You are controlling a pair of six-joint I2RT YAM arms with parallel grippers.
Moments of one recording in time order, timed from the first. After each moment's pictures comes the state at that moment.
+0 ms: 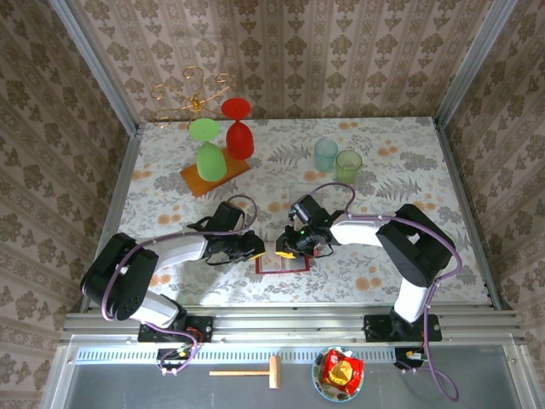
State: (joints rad) left arm -0.63 1.46 0.59 -0.15 0.50 -0.86; right arm 0.70 1.78 0.88 -0.13 -0.52 0.97
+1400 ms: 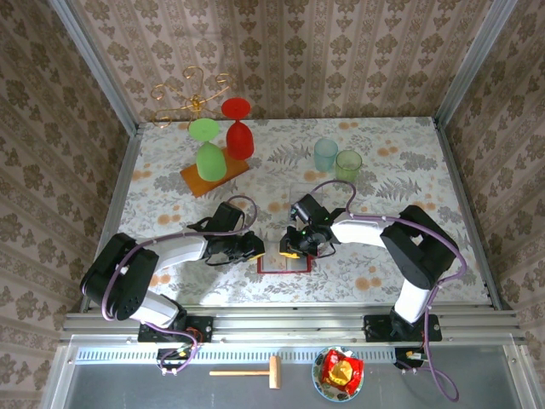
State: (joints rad) left arm -0.63 1.46 0.58 -0.15 0.50 -0.86; right arm 0.70 1.75 0.90 -0.25 -0.45 0.91
